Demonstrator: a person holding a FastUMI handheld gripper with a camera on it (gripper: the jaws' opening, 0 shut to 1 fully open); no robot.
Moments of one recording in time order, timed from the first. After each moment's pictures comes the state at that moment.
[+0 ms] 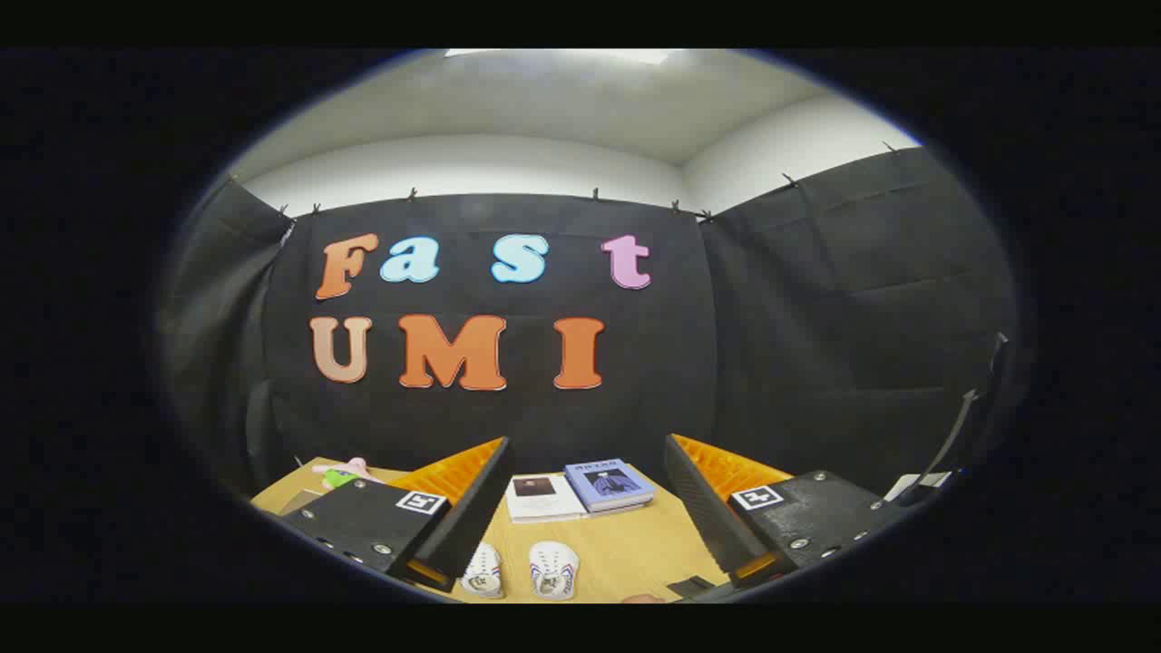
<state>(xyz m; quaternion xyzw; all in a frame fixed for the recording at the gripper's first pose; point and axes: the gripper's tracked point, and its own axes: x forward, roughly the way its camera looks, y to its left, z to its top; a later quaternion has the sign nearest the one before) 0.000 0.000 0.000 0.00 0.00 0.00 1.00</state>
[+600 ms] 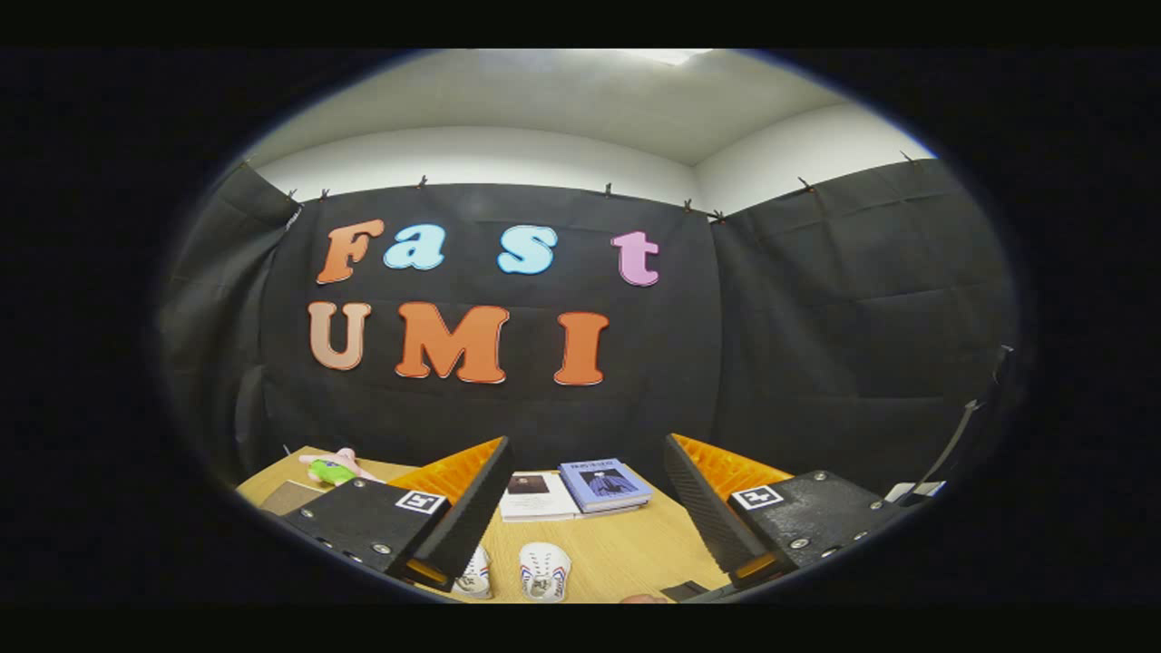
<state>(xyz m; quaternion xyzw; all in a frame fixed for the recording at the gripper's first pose) 0.021 0.011 -0.011 -0.02 0.00 0.00 1.00</state>
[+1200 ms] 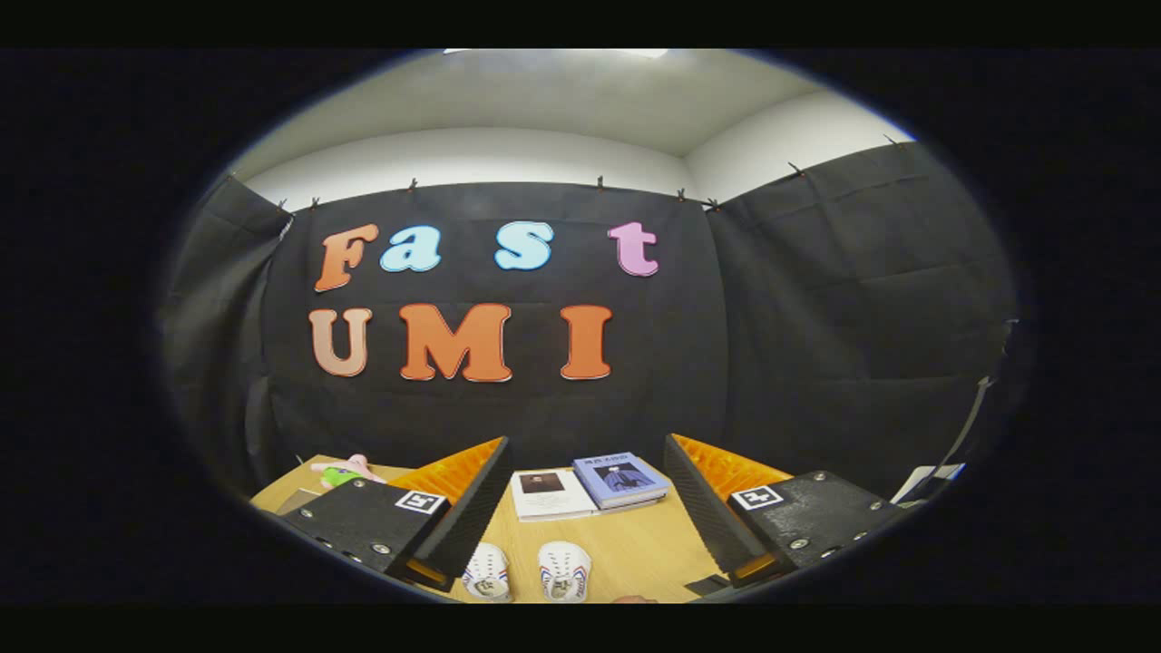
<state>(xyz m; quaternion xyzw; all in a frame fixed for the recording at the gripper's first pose) 0.031 0.015 -0.038 0.03 0.03 0.01 1.00</state>
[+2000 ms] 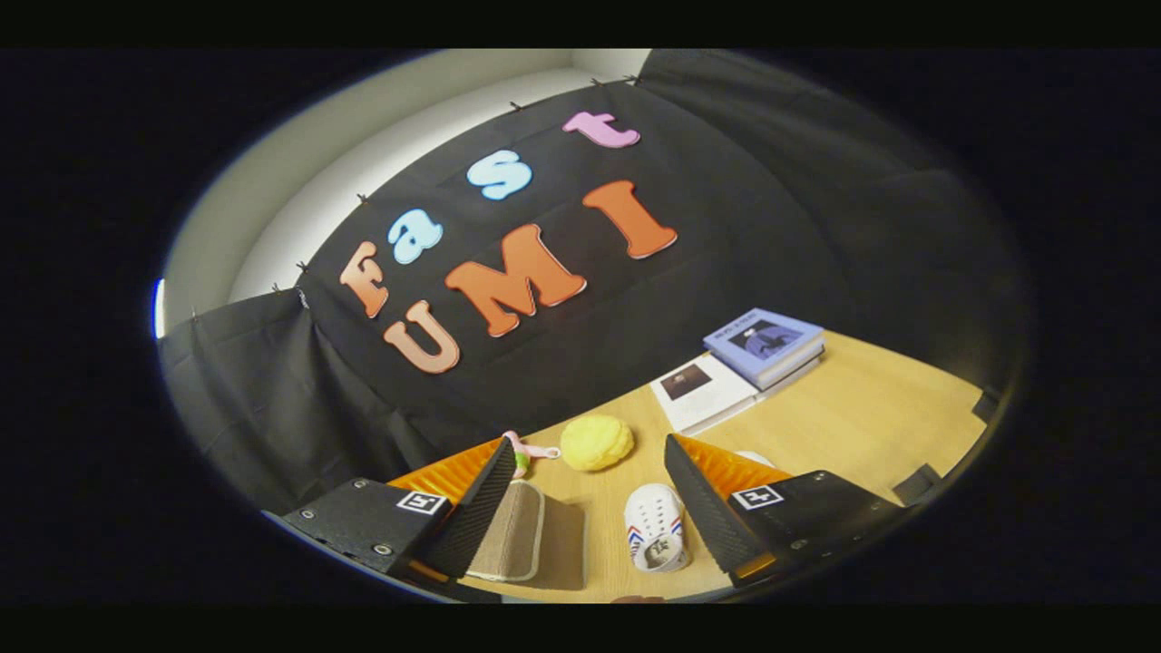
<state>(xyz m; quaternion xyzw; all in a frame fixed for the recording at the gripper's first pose) 0.033 0.114 -0.179 0.29 0.22 0.18 0.91</state>
